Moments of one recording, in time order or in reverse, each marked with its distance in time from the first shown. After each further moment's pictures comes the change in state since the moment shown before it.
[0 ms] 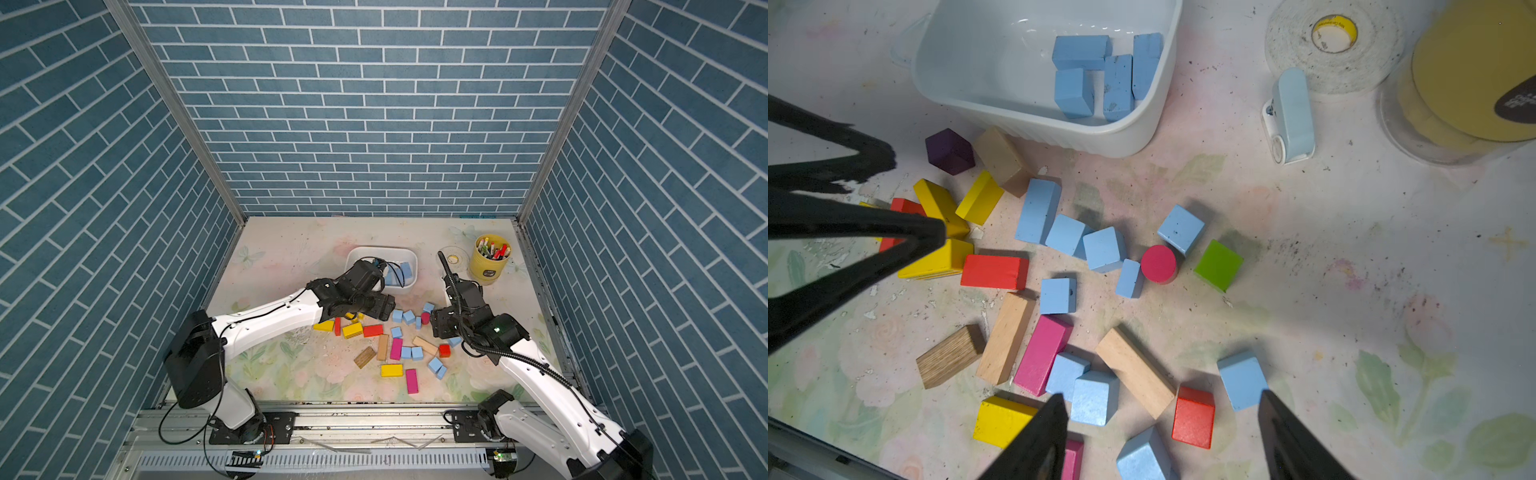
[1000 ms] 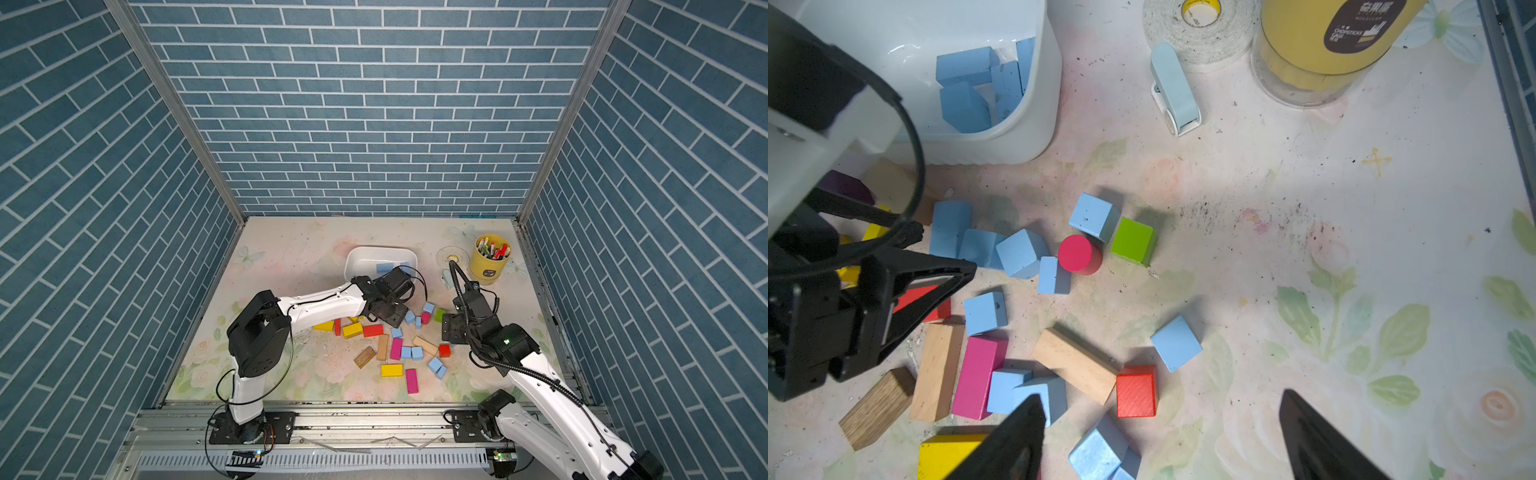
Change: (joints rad) left arm -0.057 0.329 0.238 -0.159 -0.052 0.058; right arm 0.000 -0.087 -0.034 -0.117 0.182 0.174
